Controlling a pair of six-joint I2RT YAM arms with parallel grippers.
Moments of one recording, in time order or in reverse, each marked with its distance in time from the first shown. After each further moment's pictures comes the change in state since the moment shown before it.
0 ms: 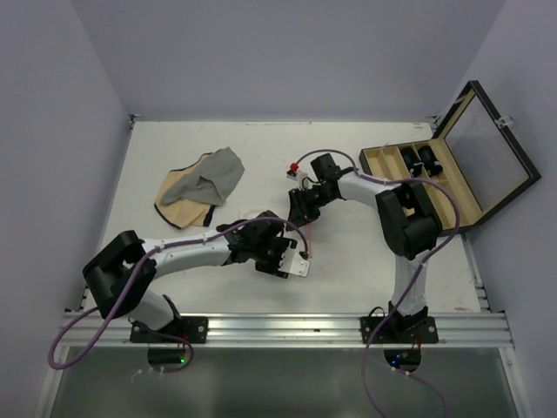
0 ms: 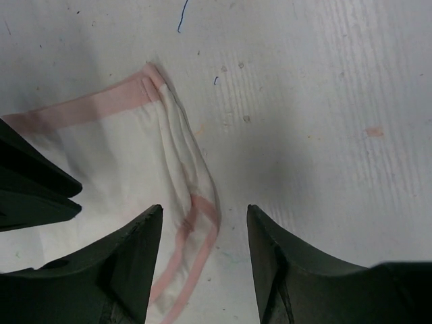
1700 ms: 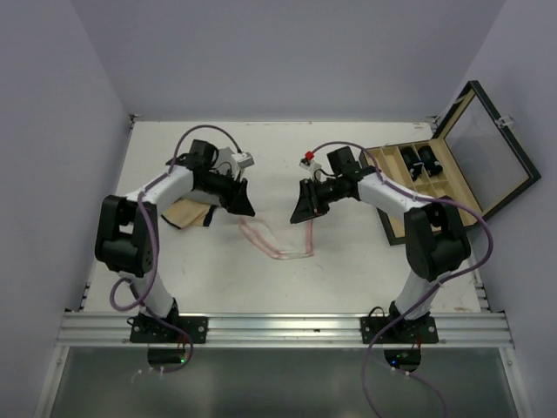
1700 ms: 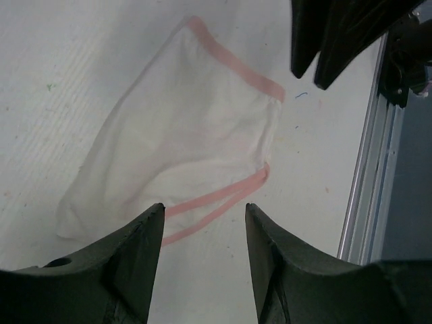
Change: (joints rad) left arm 0.725 0.331 0.428 -0.336 0.685 -0.448; right arm -0.041 -0.211 -0.103 0.014 -0.072 0.124
